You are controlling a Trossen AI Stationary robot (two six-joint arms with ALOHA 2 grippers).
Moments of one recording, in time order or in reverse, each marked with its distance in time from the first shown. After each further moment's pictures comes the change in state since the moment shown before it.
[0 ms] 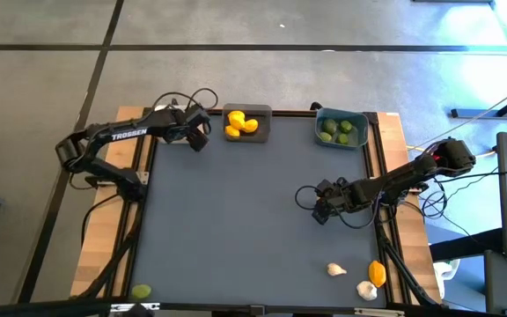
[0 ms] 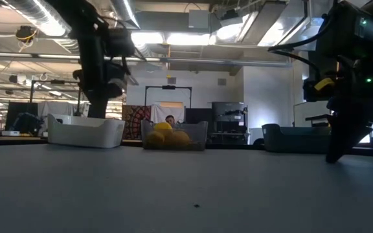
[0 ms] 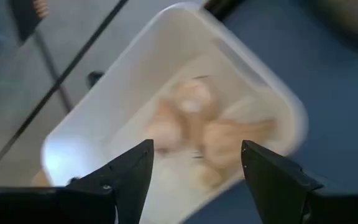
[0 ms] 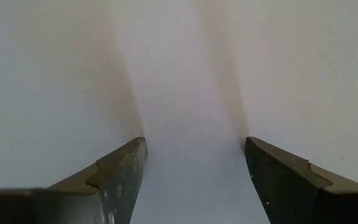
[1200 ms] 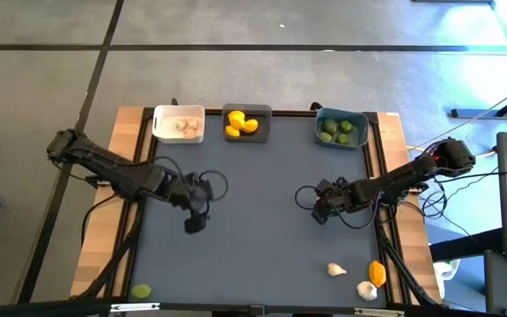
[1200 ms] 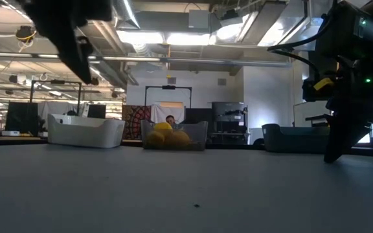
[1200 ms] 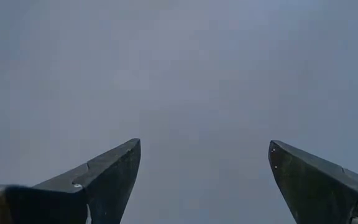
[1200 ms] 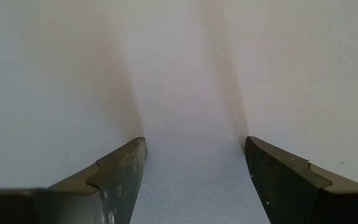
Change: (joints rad) left arm -0.909 -0.118 0.000 -0.002 0.411 -0.420; right arm 0.000 0.000 0.000 0.004 0.004 -0.006
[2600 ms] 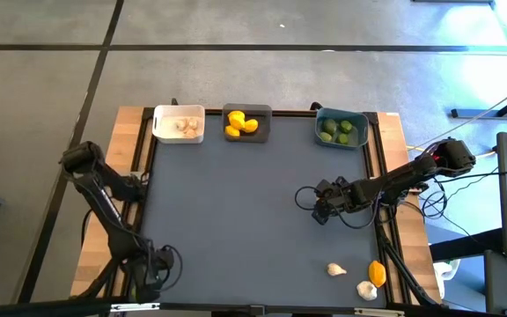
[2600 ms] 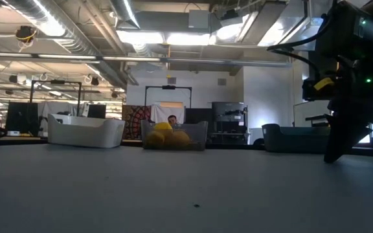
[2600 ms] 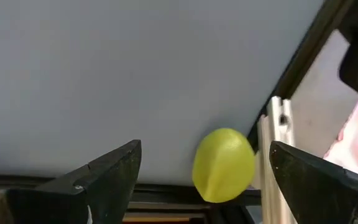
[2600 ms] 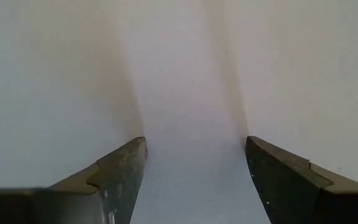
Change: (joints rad) left arm -0.718 0.284 0.000 0.077 0.393 -0.854; right arm 0.000 0.000 0.000 0.000 0.009 -0.040
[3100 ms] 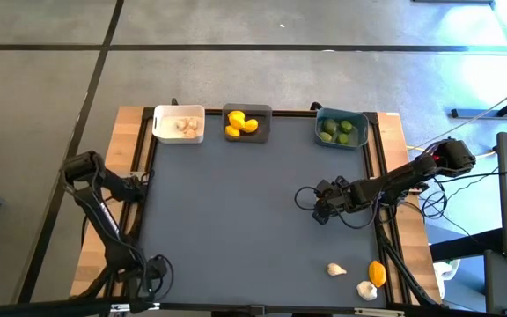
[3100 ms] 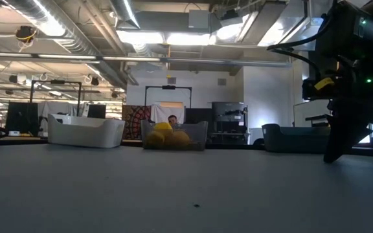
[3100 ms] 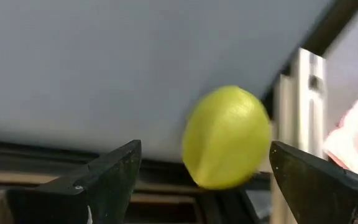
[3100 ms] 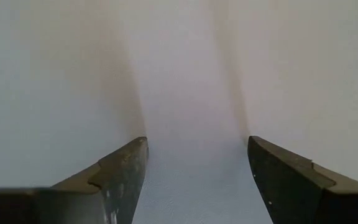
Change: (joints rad) left arm -0.097 0.098 0.000 0.092 0.085 -0.156; right arm 0.000 0.000 0.000 0.000 0.010 -0.030
